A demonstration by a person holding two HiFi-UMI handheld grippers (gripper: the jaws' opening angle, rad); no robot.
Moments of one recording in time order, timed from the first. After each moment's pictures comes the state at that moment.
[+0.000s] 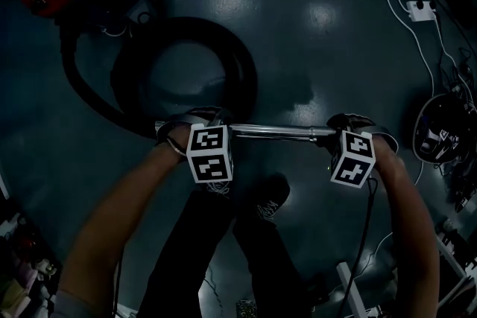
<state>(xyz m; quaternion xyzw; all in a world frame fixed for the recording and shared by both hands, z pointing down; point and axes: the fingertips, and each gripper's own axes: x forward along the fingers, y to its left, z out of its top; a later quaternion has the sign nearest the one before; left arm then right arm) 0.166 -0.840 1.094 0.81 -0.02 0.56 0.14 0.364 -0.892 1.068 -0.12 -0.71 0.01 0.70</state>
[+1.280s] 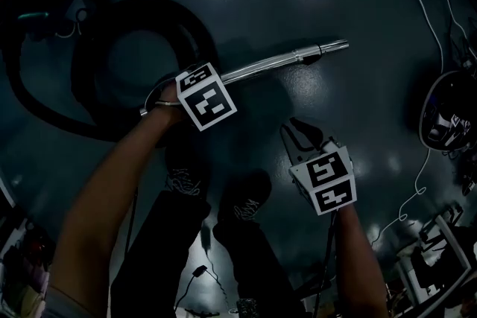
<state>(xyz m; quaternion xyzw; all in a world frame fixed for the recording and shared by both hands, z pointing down) 0.233 -0.924 1.210 0.75 -0.10 0.58 0.29 0.357 -0.893 1.109 0.24 -0.79 0.33 0.46</state>
